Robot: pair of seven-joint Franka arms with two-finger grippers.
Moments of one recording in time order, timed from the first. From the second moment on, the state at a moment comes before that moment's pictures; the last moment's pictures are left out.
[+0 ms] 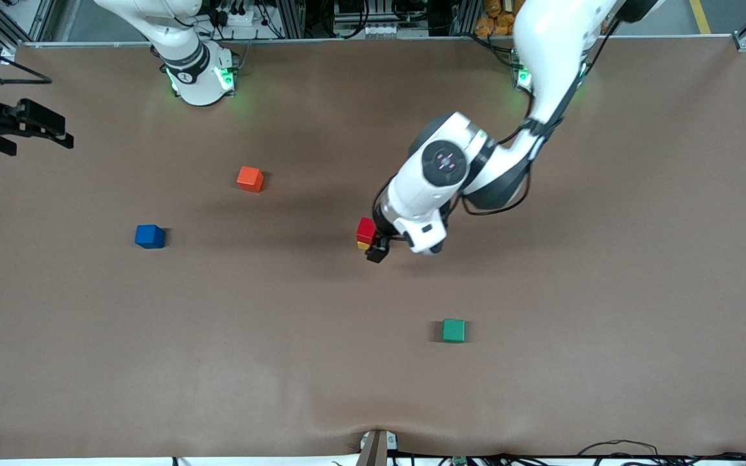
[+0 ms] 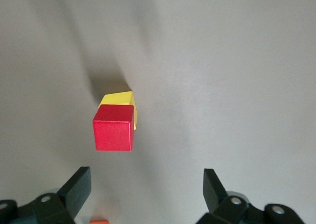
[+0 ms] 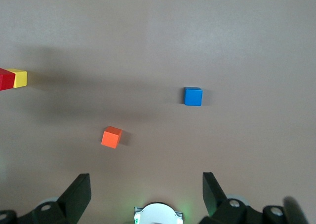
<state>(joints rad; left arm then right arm) -0.47 0.58 -0.27 -1.45 -0.13 2.18 -1.94 -0.14 0.02 0.13 -1.46 0.05 1.34 -0.09</state>
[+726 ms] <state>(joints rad) -0.27 0.28 -0.25 -1.45 -0.02 1.78 -1.42 -0.18 0.19 0.13 -1.46 0.05 1.34 -0.09</state>
